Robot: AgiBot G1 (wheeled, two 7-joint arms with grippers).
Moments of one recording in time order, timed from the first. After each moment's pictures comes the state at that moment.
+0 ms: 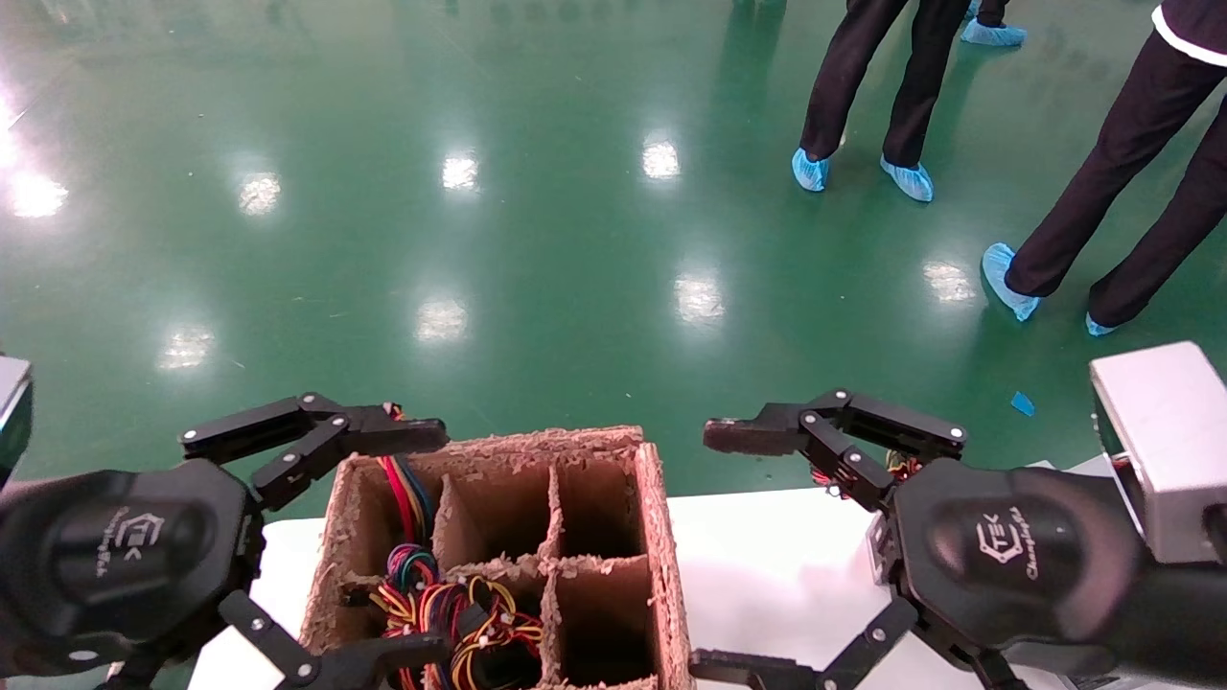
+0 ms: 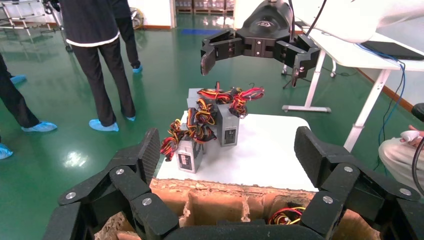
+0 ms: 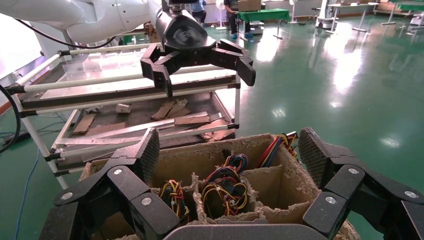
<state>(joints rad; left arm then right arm) -1.10 0.57 0.38 -1.27 0.66 1.46 -0.13 1.09 -0.61 -0.30 1.29 -0.73 -1.50 0.18</state>
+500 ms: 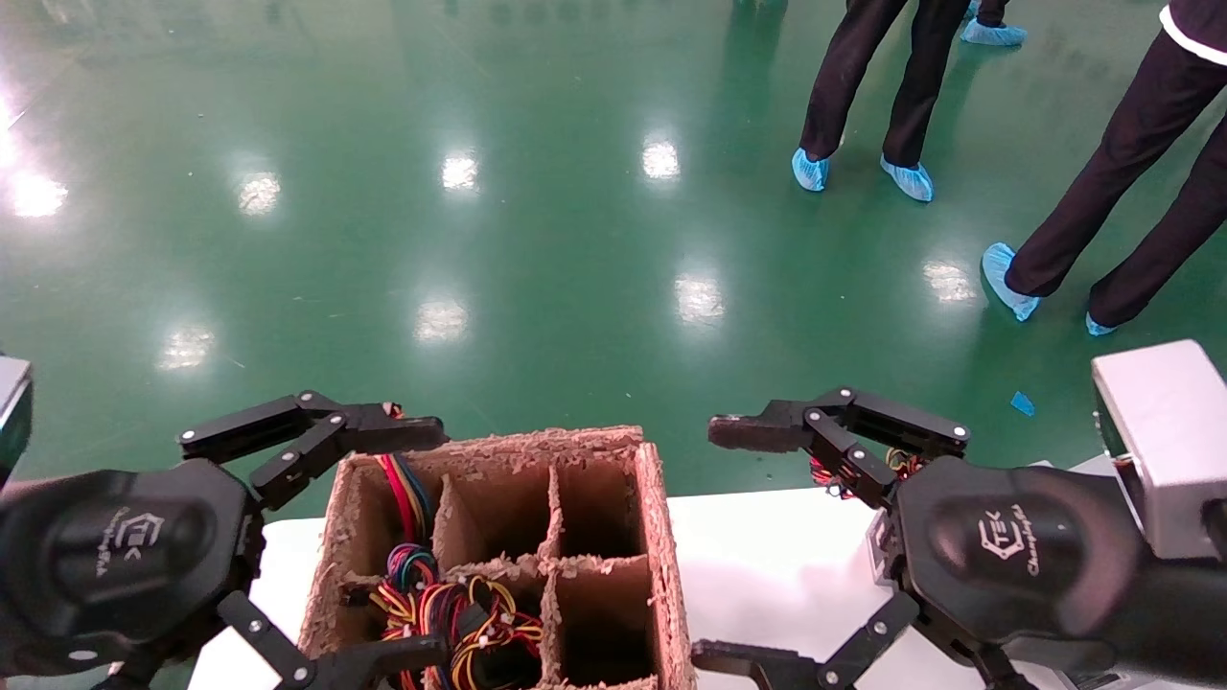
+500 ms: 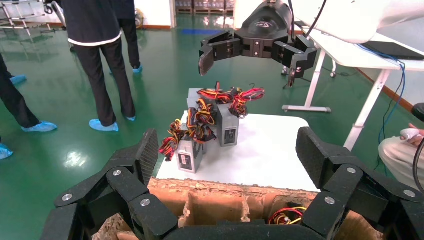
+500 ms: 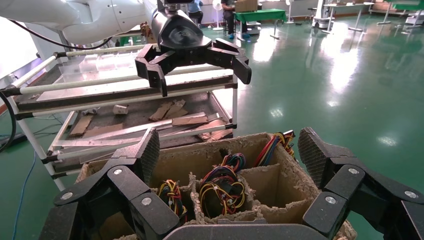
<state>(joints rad) -1.10 0.57 0.38 -1.27 0.66 1.46 -0.13 1.08 -0.61 -0.28 1.28 -0.73 -1.50 0.19</state>
